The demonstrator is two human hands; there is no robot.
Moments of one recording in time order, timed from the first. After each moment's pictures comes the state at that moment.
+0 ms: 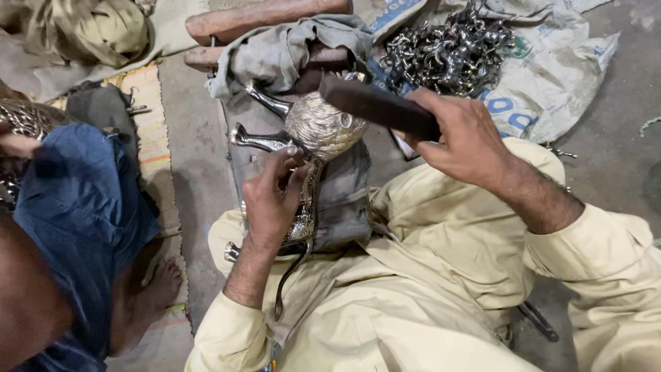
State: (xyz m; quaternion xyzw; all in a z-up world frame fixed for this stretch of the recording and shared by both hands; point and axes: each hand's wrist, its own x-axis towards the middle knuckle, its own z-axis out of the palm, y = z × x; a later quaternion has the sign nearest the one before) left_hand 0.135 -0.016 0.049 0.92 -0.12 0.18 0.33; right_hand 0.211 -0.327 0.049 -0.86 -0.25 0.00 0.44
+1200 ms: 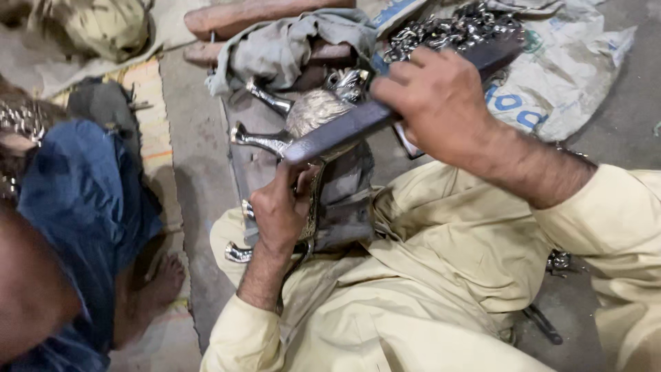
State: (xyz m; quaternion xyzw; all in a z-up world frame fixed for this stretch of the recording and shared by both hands) left_hand 0.120 -0.025 0.043 0.94 -0.12 0.21 0.23; right_hand 0.243 -0.299 0.068 -0.87 -0.40 -0.22 0.18
